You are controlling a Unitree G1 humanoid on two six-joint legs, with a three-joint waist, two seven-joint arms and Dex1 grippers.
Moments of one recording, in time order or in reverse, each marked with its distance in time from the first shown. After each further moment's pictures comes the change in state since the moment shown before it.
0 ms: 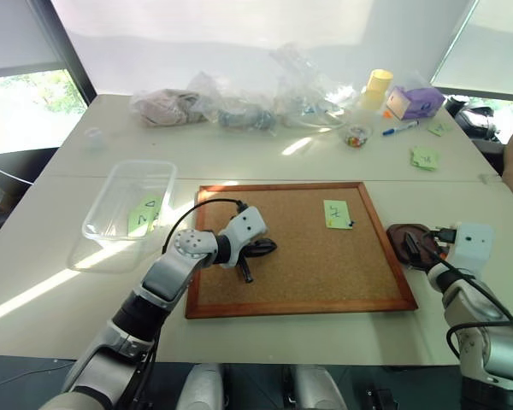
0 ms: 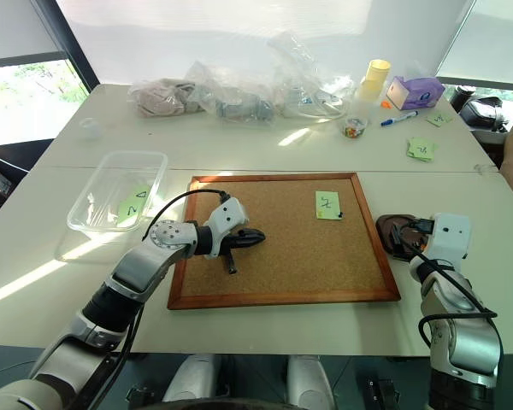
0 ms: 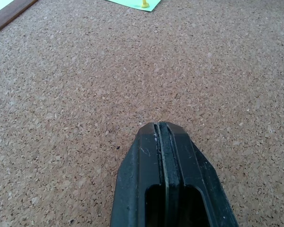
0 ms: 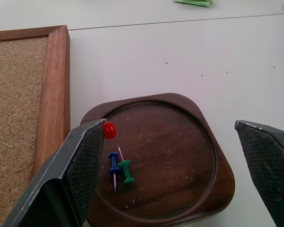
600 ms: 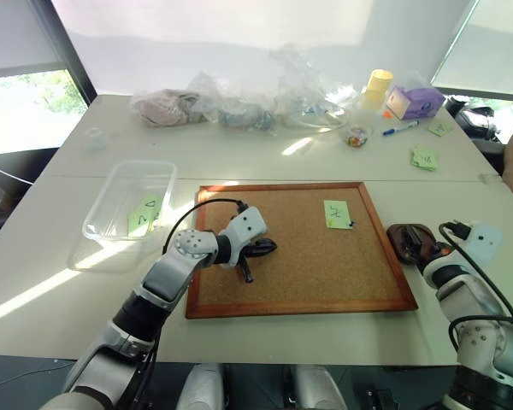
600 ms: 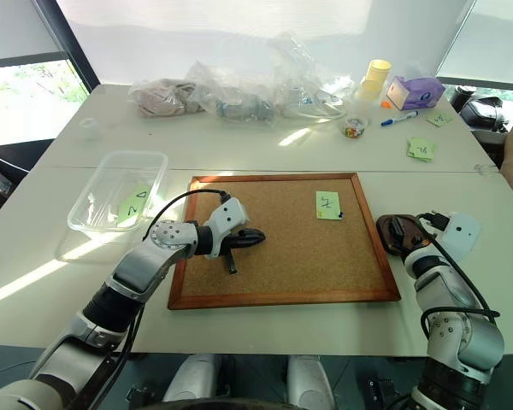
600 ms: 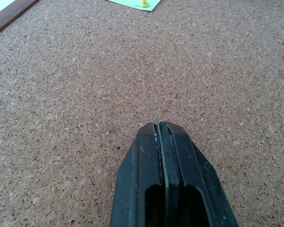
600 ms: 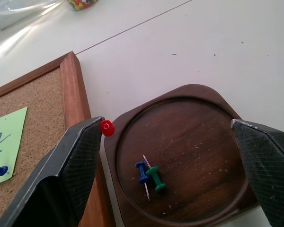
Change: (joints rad) left arm 0.001 -0.004 0.000 -0.002 0.009 -0.001 0.000; right arm -0.073 0.052 -0.103 -0.005 0.205 0.144 -0.075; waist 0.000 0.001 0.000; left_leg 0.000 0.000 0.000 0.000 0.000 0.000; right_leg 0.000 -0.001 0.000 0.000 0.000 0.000
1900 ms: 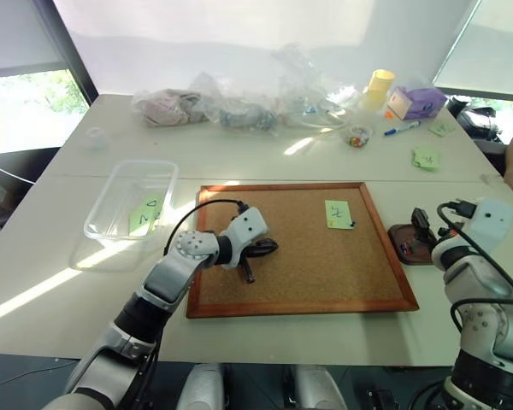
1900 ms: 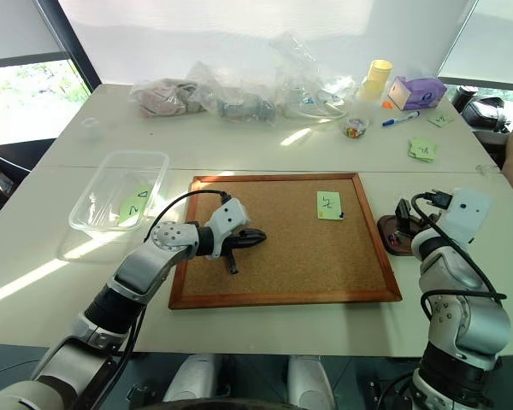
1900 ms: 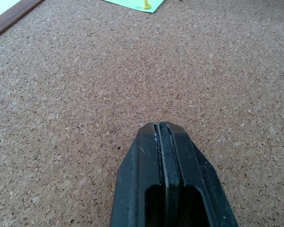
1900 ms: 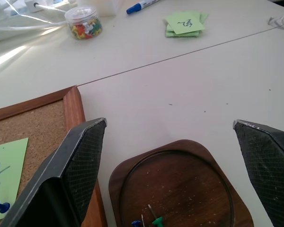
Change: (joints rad) left arm 0.007 -0.010 0.002 0.003 0.004 -0.013 0.009; right arm -0.092 -0.012 0.000 -0.116 -0.108 0.088 -0.055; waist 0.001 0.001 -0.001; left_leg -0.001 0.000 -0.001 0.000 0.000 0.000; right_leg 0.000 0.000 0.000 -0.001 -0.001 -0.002
